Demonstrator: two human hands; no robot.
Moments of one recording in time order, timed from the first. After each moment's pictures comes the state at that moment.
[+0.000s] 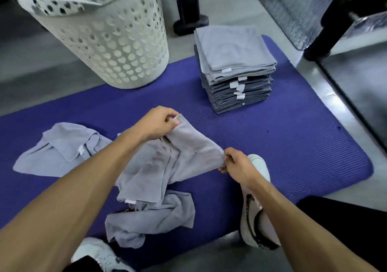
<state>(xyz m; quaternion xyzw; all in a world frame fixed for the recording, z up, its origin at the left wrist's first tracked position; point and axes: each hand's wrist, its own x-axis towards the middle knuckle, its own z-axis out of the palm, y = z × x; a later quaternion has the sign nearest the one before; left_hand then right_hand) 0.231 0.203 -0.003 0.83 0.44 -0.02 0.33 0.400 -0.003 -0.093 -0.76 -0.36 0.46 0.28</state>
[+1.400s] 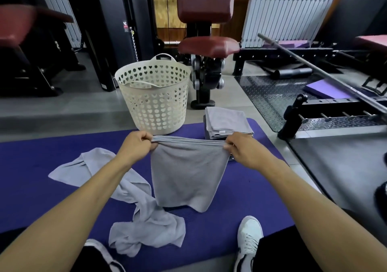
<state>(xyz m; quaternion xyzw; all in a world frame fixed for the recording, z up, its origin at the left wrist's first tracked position) 0.116 0.087 0.150 0.66 0.57 0.28 0.39 0.416 -0.035 0.155 -0.68 -0.72 0.08 0.15</state>
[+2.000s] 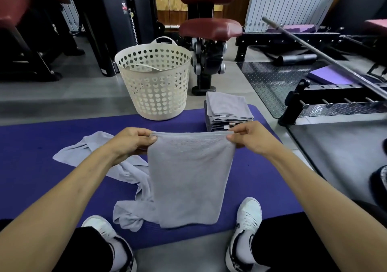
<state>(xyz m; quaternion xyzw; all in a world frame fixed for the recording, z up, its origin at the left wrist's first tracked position) 0.081 0.051 0.147 0.62 0.46 0.21 0.61 0.406 -0.071 0.162 -0.67 -0.50 0.38 0.41</state>
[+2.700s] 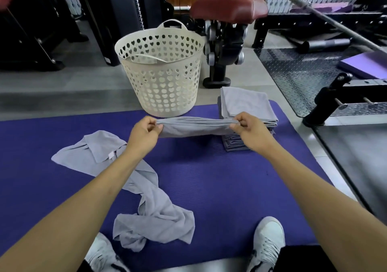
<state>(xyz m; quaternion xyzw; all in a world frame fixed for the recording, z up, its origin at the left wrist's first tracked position) 0.133 0.151 0.082 0.65 0.57 0.33 0.37 0.420 0.056 0.102 -0.70 -0.55 0.27 0.36</state>
